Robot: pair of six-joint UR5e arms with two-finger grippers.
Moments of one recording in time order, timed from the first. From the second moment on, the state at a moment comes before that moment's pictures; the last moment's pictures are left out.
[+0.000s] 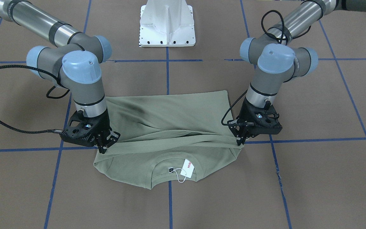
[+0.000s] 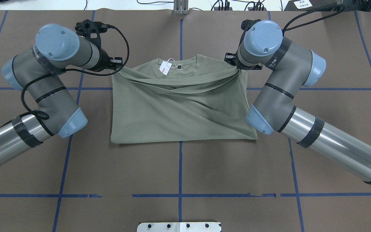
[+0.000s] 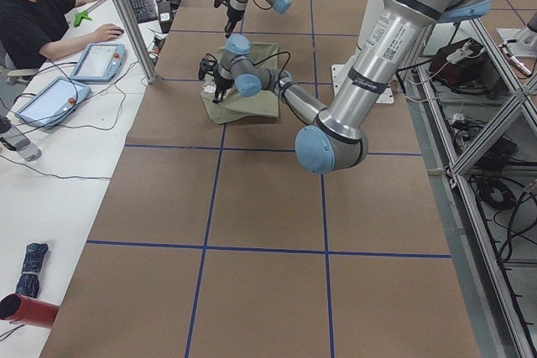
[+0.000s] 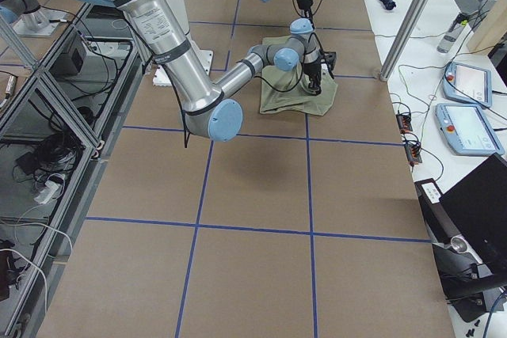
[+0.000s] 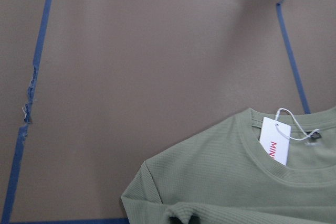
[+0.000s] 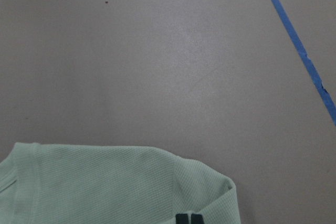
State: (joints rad) left arm -0.78 -2.15 -1.44 -2.06 -1.79 -1.07; right arm 0.75 -0.92 1.44 -1.33 1.70 1.30
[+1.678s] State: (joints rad) left arm -0.49 -1.87 -1.75 -2.19 -1.67 -1.19; right arm 0.76 -1.04 1.59 -1.28 1.80 1.10
